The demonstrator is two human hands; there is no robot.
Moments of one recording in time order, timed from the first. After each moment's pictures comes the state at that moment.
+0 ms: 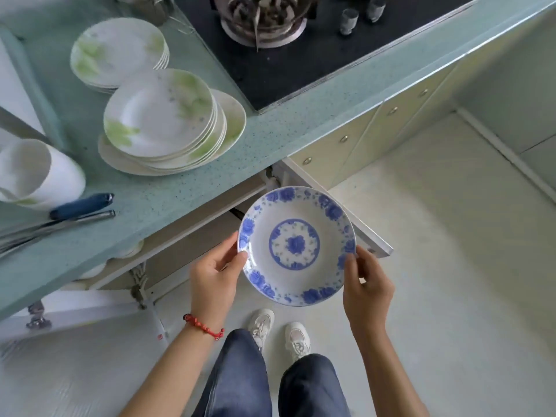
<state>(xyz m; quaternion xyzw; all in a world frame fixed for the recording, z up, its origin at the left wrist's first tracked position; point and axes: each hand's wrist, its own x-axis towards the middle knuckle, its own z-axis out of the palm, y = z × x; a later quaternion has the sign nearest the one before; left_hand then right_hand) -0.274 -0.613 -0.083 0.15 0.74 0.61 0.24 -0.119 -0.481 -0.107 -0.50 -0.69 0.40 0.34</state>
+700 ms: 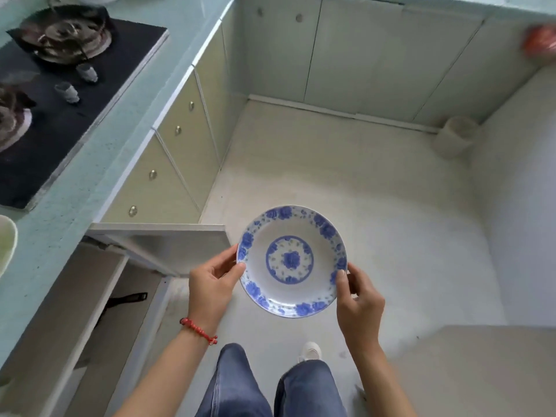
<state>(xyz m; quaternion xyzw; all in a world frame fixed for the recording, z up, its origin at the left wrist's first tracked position) -0.088 -0.520 -0.055 0.41 0.61 0.48 0.47 0.124 -0.547 -0.074 -0.69 -0.48 0.24 0.48</state>
